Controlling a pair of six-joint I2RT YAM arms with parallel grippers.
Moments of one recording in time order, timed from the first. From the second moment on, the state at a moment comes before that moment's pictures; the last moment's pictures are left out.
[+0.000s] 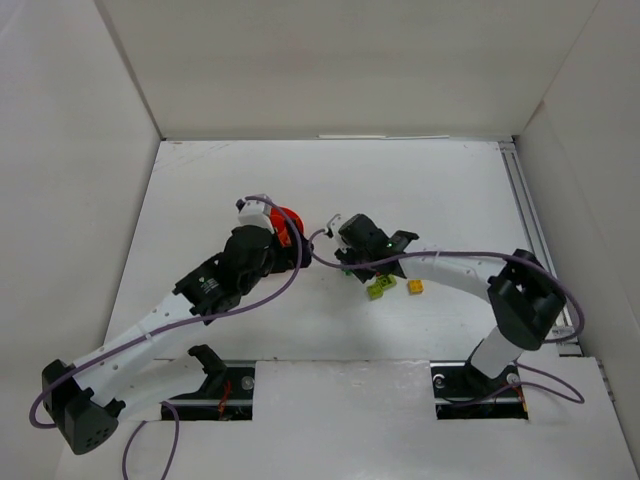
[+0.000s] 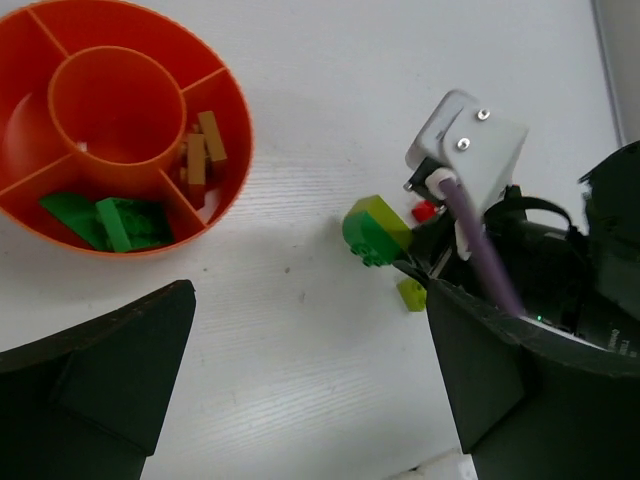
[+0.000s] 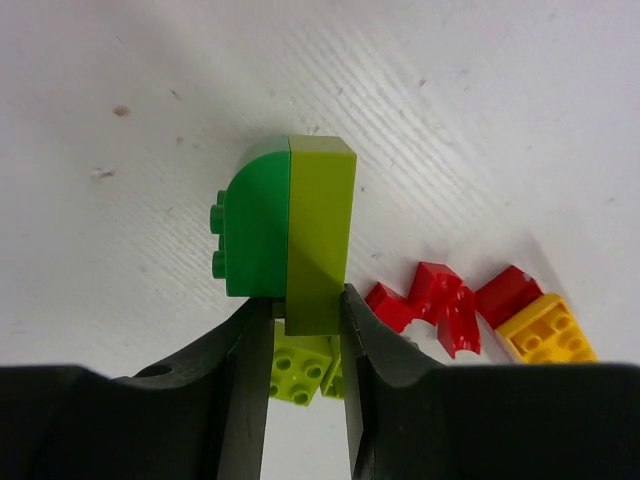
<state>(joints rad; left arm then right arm) -0.78 0.89 0.79 -0.40 -0.34 -0.68 0.84 1.67 1.08 -0.45 0.18 -0.07</state>
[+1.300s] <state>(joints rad) -0.78 0.91 0.64 0.12 -0.05 -0.79 0.80 1.27 1.12 -0.37 -0.20 0.15</state>
